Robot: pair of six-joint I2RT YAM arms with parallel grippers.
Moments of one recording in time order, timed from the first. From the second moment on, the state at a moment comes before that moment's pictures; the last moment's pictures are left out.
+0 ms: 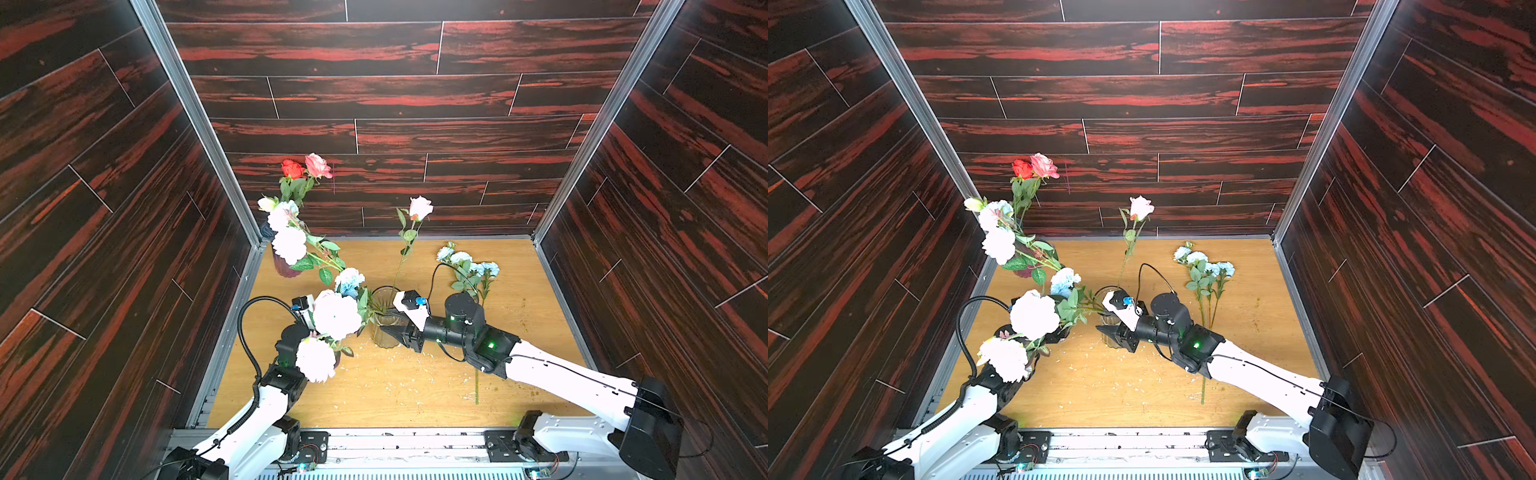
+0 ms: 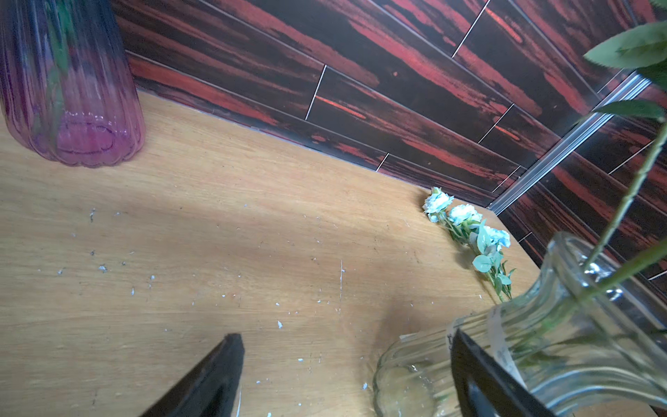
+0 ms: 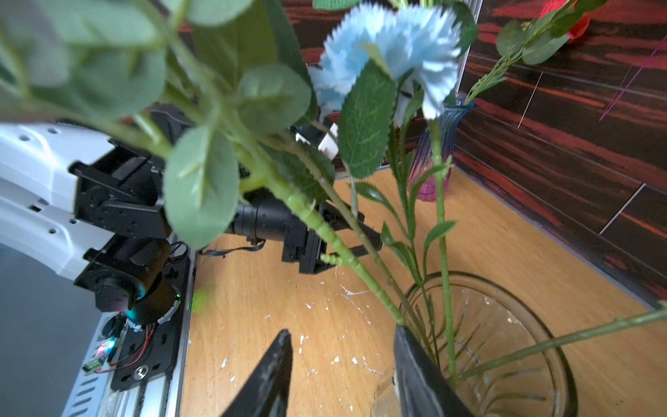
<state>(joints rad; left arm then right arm) -0.28 0.91 0.24 0.45 0.06 -0.46 0.94 1.24 0.87 0.17 -0.33 -0.08</state>
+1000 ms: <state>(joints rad) -0.28 0.95 0.25 0.46 0.06 -0.46 0.94 1.39 0.96 0.20 -0.28 -0.14</state>
